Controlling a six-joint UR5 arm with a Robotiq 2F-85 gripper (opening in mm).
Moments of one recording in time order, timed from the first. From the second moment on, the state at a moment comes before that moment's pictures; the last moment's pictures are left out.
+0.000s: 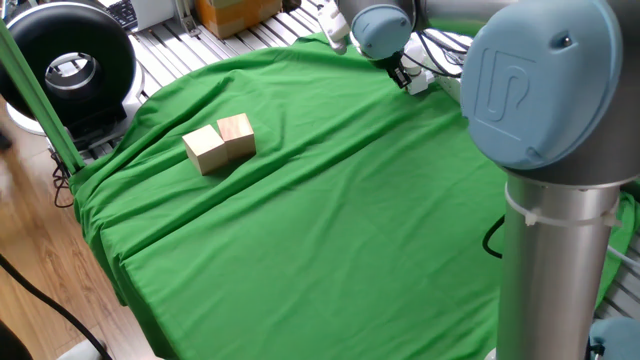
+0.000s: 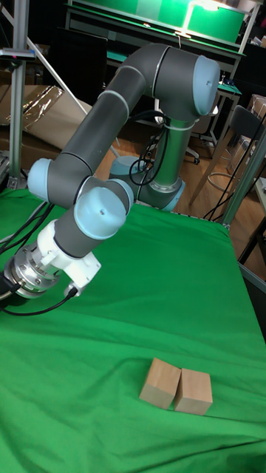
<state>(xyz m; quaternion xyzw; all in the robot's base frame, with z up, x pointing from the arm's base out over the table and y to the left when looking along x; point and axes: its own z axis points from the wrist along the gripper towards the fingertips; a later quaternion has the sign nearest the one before) 0.612 -0.270 0.019 0.56 -0.78 0.21 0.18</state>
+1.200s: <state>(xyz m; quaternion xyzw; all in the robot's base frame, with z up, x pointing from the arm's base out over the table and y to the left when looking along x) 0.578 -0.311 0.038 0.56 -0.76 0.22 0.24</state>
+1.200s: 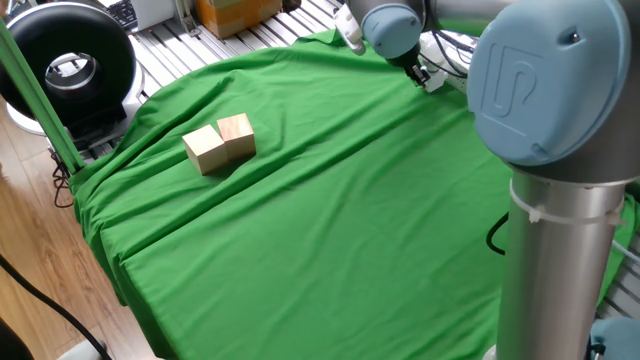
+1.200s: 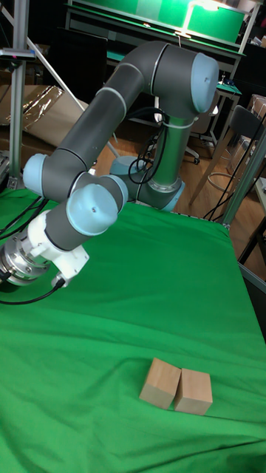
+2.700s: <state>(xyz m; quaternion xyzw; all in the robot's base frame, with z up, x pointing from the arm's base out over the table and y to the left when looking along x) 0.570 -0.212 0.070 0.59 -0.79 0.09 0.13</state>
